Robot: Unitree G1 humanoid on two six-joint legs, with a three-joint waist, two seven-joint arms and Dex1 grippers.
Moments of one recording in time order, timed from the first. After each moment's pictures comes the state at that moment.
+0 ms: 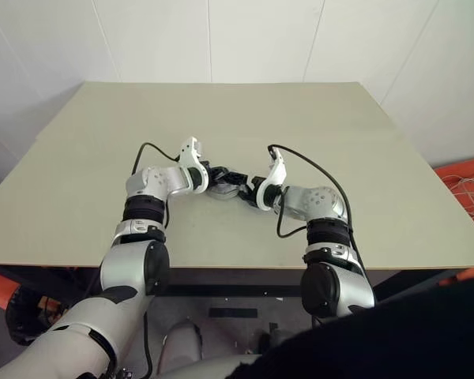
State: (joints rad) left arm -0.94 0.09 0.37 0.74 -0.53 1.00 -0.24; right arm -0.82 0.11 -0.54 0.55 0.48 1.12 0.22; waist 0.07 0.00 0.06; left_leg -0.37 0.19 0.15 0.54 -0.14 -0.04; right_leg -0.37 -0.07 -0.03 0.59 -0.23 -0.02
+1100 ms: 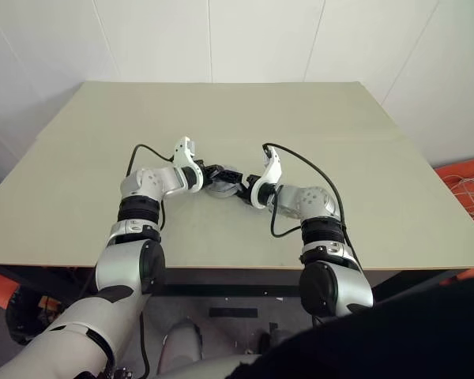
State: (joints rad) left arm -0.93 0.12 0.39 0.76 -0.53 0.97 -0.25; right arm -0.84 0.11 -0.50 0.63 0.53 1.01 0.20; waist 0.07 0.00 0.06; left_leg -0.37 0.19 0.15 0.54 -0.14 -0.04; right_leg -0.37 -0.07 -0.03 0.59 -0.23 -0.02
